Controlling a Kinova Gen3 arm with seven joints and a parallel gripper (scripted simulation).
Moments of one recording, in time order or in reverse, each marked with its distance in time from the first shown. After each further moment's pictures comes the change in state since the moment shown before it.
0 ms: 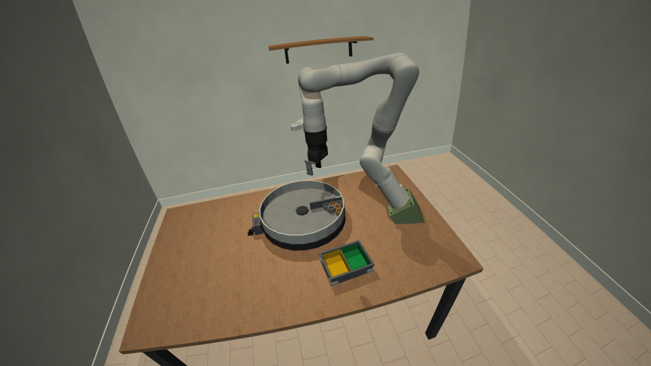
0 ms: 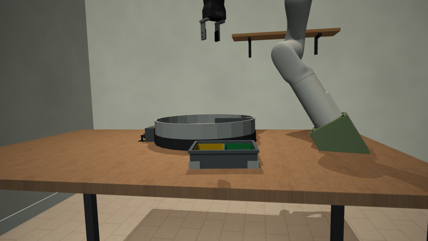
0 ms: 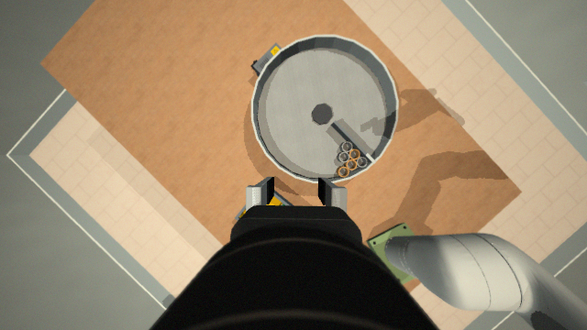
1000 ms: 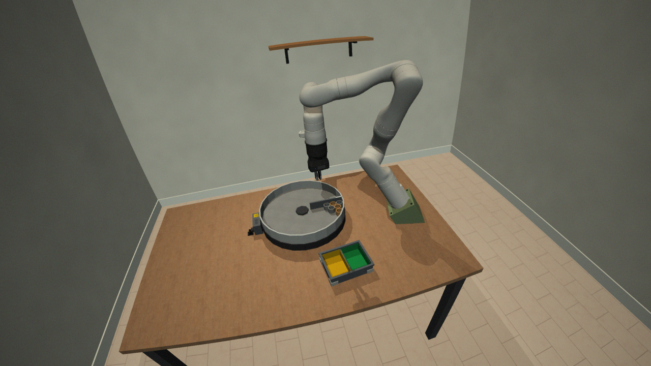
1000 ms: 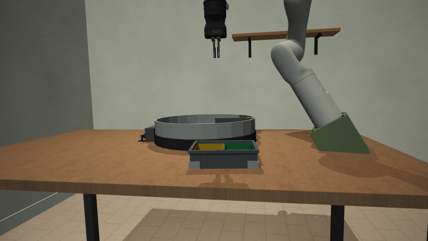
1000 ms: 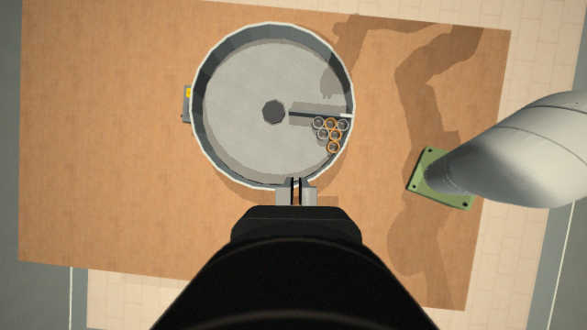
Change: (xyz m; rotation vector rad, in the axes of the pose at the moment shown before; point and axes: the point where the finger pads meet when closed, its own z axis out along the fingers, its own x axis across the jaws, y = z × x) arm 0.029 -0.007 0.055 -0.003 -0.005 0.691
